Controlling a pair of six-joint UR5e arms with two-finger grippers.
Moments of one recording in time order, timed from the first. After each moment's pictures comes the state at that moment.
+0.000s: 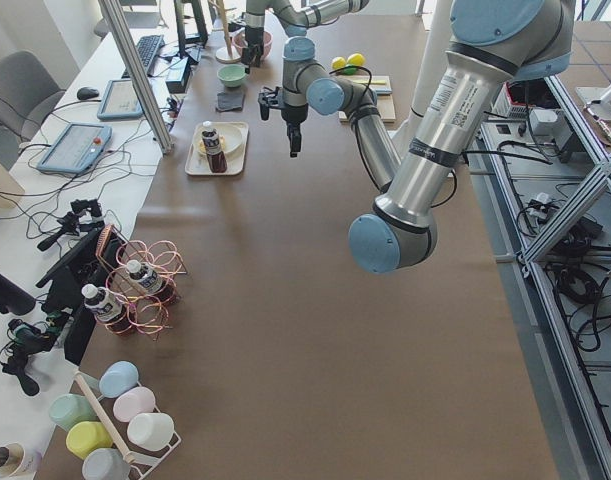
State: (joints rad) left arm -0.82 -2.04 -2.11 -1.30 -2.05 -1.14; right arm 1.03 -1.04 1.50 -1.25 2.22 1.21
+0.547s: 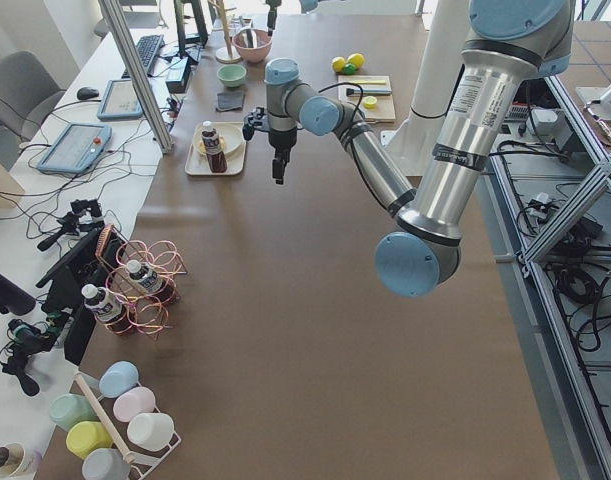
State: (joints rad) left arm -0.97 -1.90 -2.10 -1.30 -2.14 -0.68; right arm 1.29 -1.38 1.63 -1.26 2.35 0.62
